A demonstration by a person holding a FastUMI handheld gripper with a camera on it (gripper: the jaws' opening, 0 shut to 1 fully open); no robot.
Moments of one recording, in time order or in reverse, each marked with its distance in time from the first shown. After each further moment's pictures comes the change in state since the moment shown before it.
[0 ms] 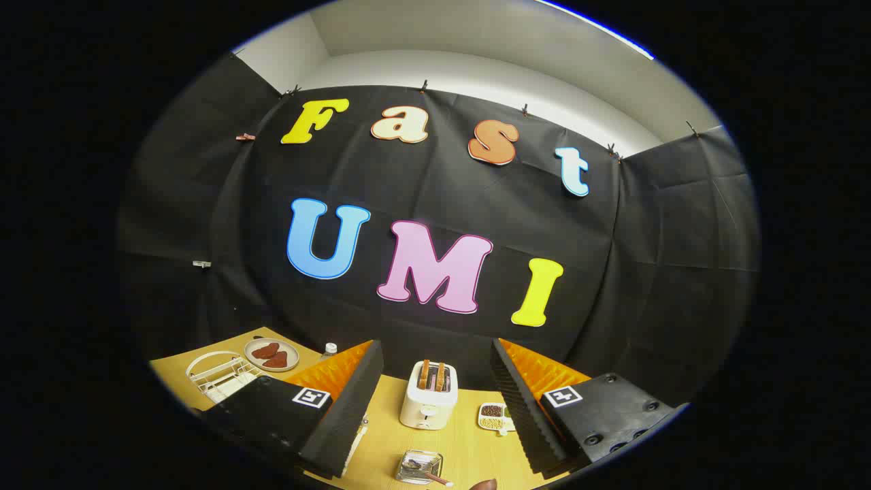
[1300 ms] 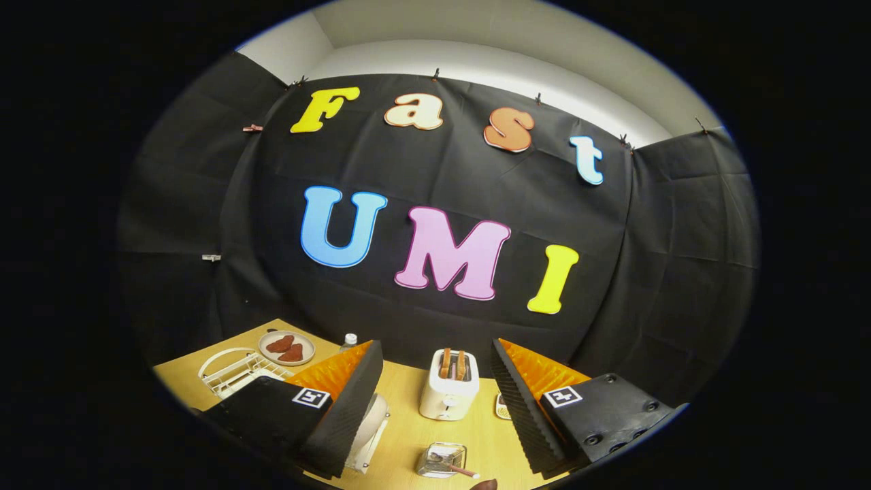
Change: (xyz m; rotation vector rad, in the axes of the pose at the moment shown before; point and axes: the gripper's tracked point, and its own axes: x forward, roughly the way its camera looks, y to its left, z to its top) arm 0.001 0.050 -0.020 0.019 0.108 0.064
